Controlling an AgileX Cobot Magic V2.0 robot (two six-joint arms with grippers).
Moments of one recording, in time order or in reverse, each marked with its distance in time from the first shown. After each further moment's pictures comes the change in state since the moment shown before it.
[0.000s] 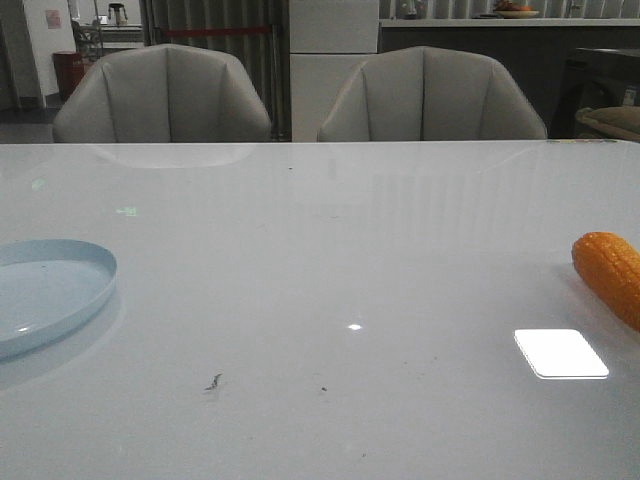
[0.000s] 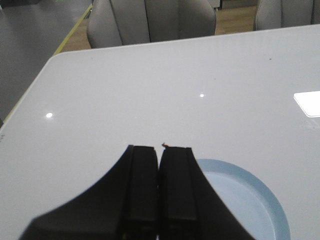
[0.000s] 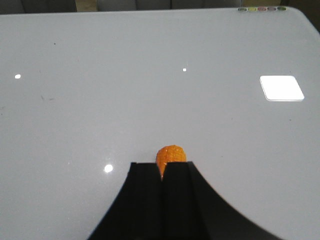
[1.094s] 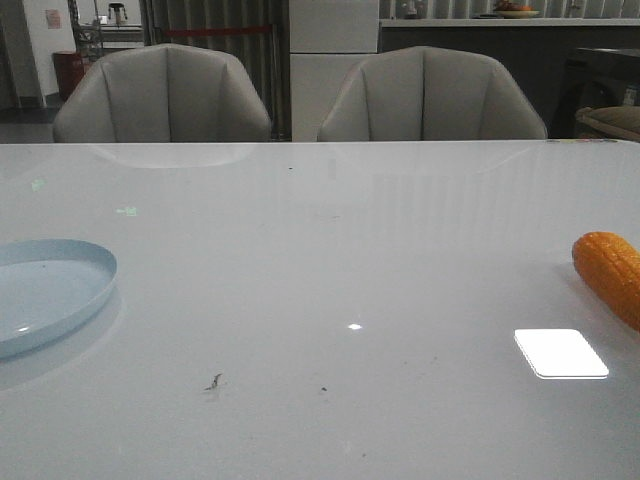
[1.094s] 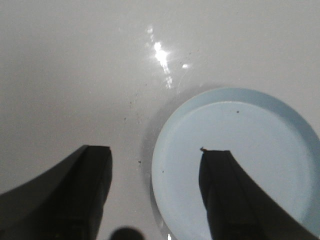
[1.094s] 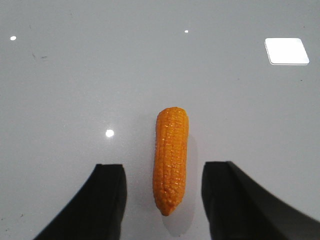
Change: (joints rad) left arm 0.130 0.567 -0.562 -0.155 0.655 -0.002; right arm 0.000 0.045 0.000 -0.002 0.081 0.000
